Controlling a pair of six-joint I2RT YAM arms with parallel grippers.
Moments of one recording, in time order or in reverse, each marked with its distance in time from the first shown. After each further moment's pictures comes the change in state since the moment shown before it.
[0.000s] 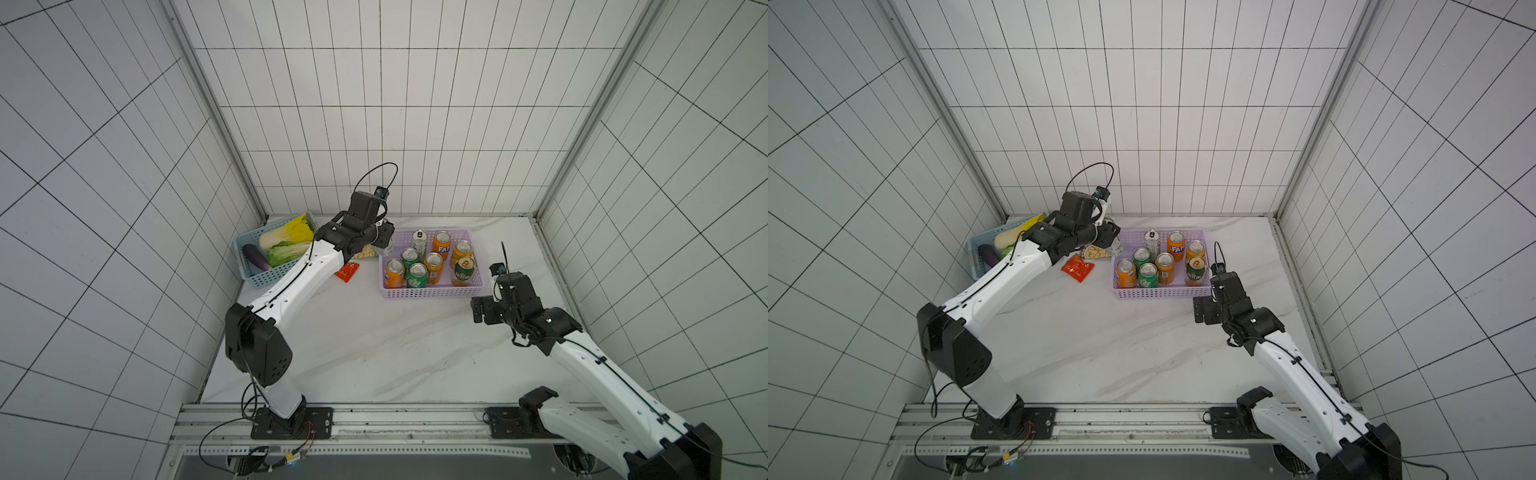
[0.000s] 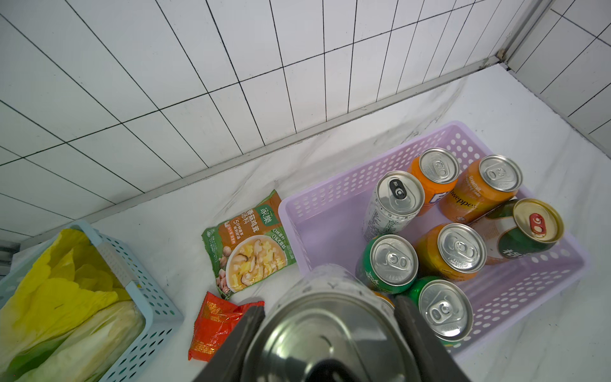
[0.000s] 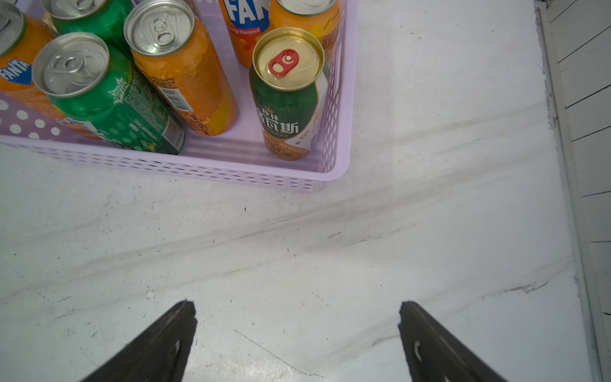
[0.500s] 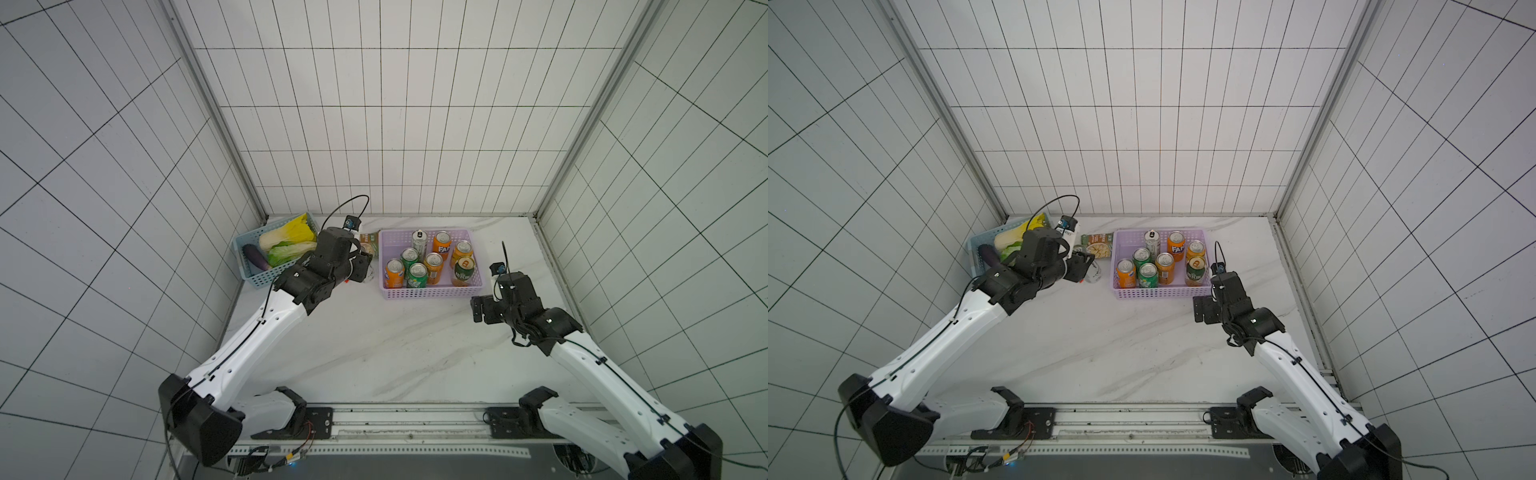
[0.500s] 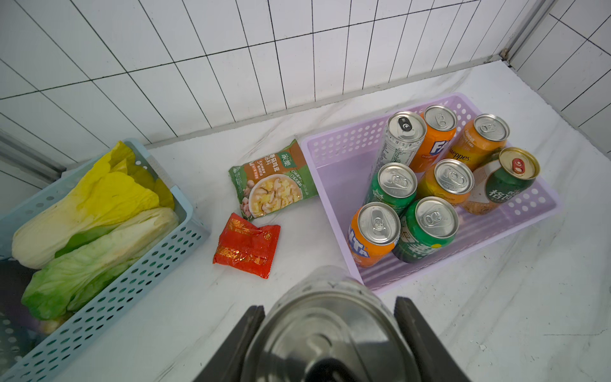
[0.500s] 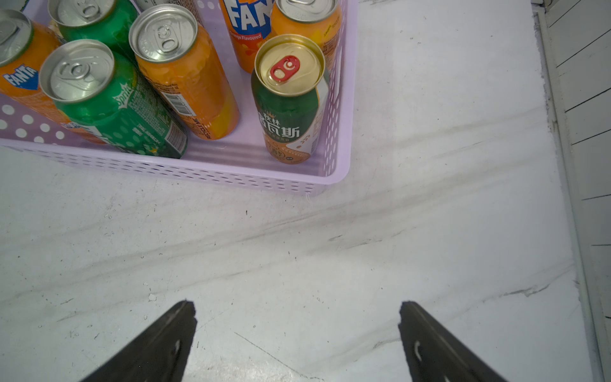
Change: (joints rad) left arm -0.014 -0.455 -0.440 0.000 -0.060 -0.099; right arm 0.000 0.000 0.000 0.009 -0.001 -0.002
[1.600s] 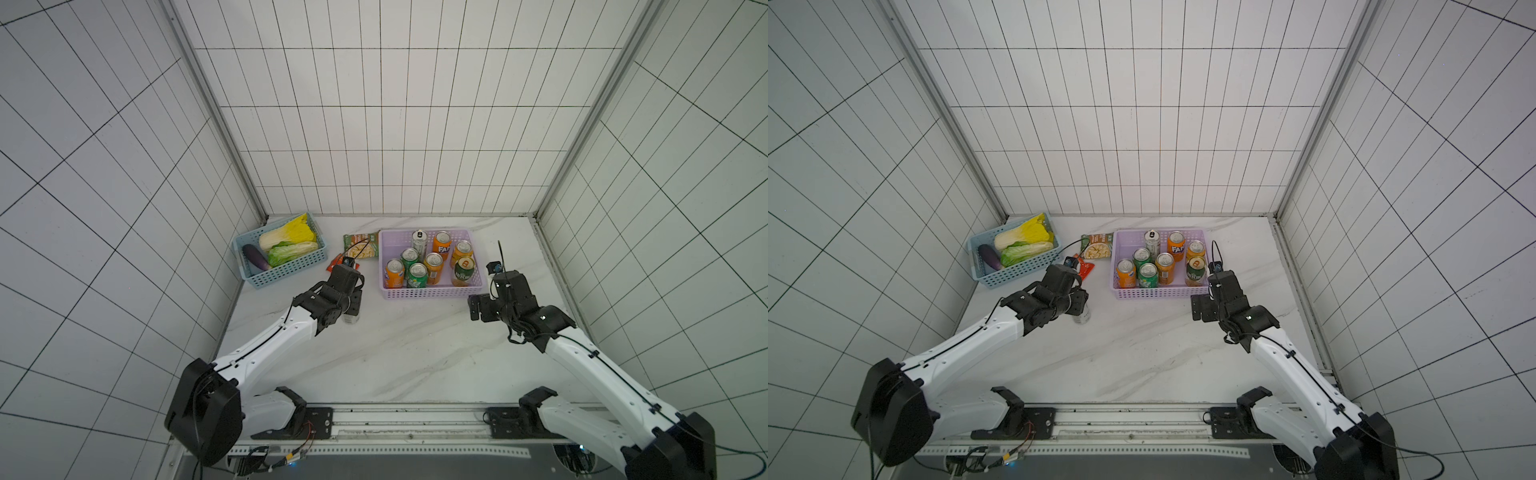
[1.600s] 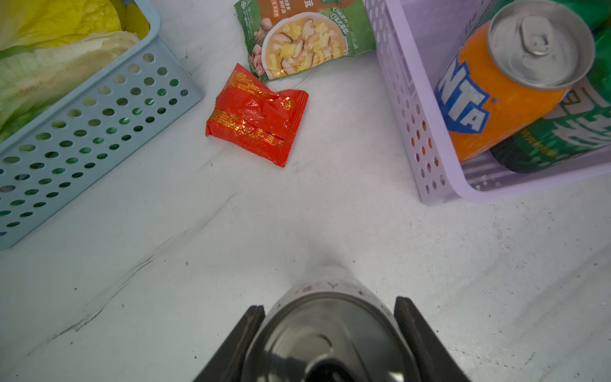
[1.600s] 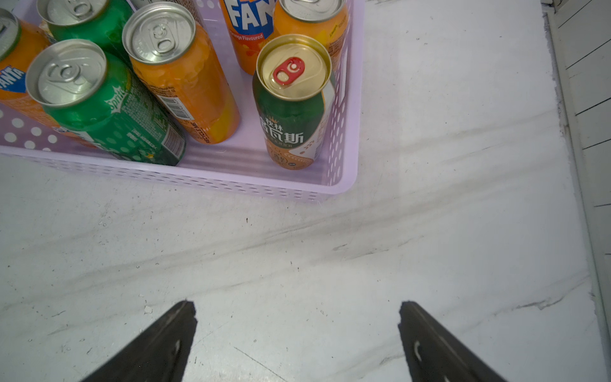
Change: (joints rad) left arm 0.000 0.040 -0.353 0.102 -0.086 -0.114; right arm 0.000 0.048 -0.015 0.059 -0.001 -0.008
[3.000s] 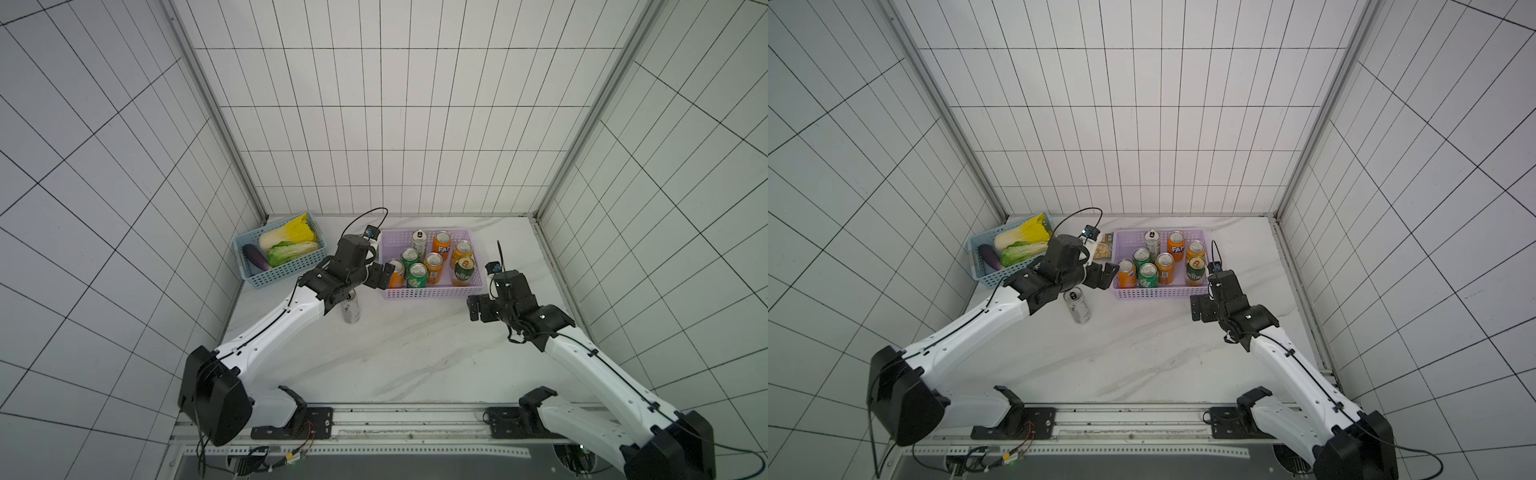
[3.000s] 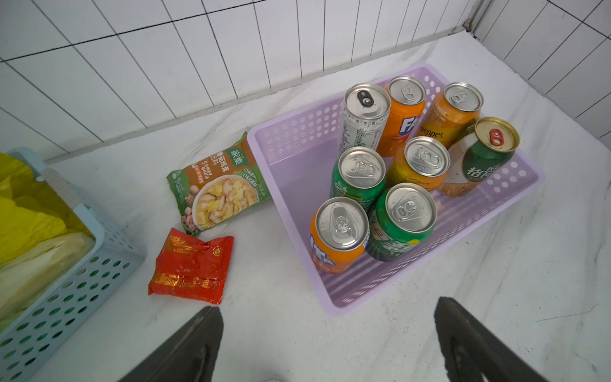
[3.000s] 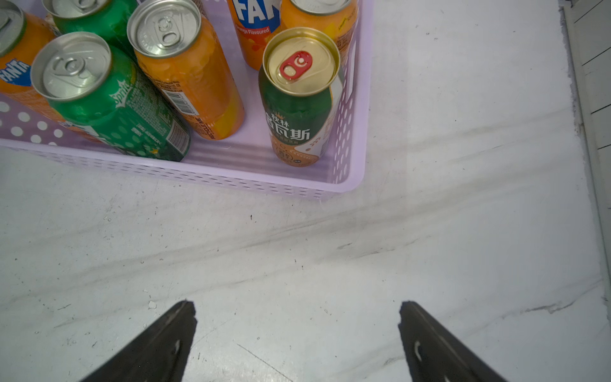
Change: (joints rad) left arm -0.052 0.141 0.313 0.097 0.191 0.174; right arm -0.006 -0.001 0.002 -0.002 -0.026 -0.012
